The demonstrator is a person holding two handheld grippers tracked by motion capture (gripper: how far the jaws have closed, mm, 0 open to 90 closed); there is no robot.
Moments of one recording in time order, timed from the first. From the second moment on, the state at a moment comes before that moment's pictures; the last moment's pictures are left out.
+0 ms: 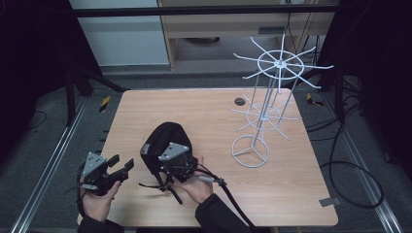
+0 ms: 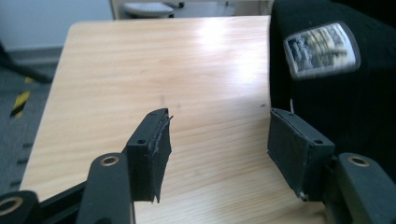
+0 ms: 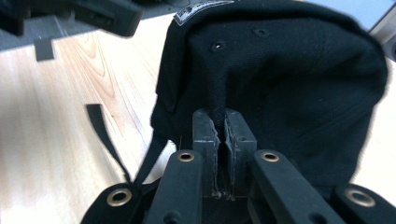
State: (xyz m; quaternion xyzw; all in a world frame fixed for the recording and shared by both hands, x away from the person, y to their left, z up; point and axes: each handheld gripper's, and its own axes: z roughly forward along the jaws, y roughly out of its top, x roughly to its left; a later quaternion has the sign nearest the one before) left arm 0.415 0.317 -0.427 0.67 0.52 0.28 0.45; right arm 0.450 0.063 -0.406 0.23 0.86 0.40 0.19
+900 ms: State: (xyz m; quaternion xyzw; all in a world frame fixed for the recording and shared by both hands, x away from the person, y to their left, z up) left arm 0.415 0.340 -0.416 0.64 0.53 0.30 0.47; right arm 0.454 0.102 -0.439 0.20 0.86 0.45 0.12
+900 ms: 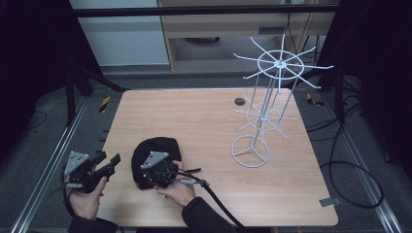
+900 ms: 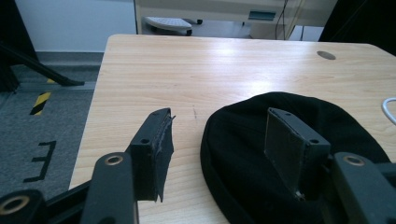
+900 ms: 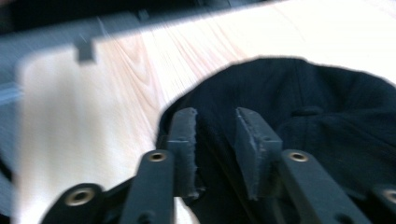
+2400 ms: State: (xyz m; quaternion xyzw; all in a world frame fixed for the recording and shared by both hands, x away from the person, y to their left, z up) left arm 0.484 0.235 -0.458 0.77 0.51 0.16 0.35; right arm 0.399 -0.225 -0.455 0.45 0.73 0.45 0.25
